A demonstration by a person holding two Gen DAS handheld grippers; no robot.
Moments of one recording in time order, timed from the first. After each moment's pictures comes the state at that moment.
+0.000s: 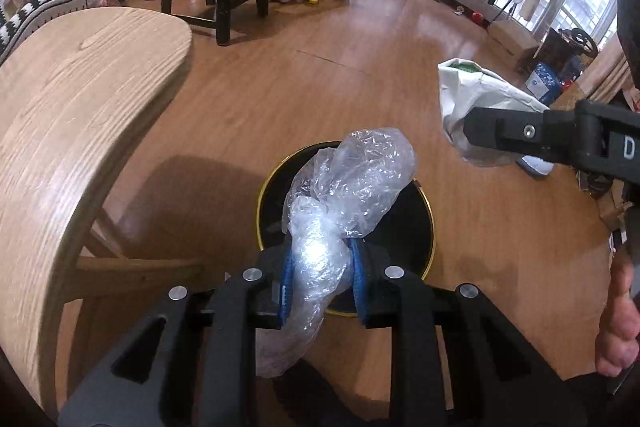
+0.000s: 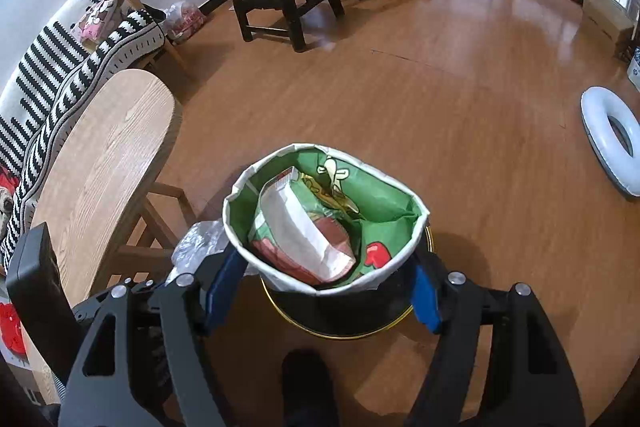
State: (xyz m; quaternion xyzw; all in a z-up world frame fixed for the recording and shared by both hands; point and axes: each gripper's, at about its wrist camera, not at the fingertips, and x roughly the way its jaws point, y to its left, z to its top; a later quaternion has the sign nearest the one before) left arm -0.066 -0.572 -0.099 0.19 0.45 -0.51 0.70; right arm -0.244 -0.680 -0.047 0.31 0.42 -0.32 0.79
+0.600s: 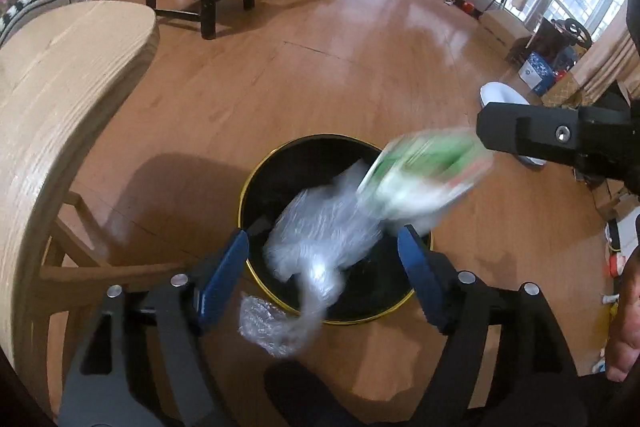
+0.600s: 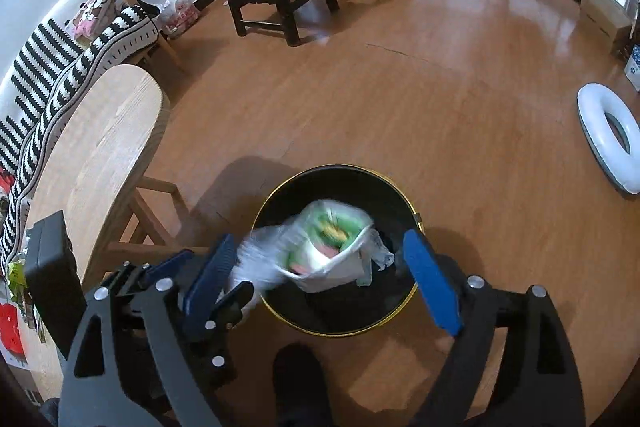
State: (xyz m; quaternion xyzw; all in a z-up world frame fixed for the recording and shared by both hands) left arm -0.061 -0.600 -0.121 0.20 0.46 -0.52 0.69; right arm -0.243 -0.681 -0.054 0.31 0.43 -0.33 0.78
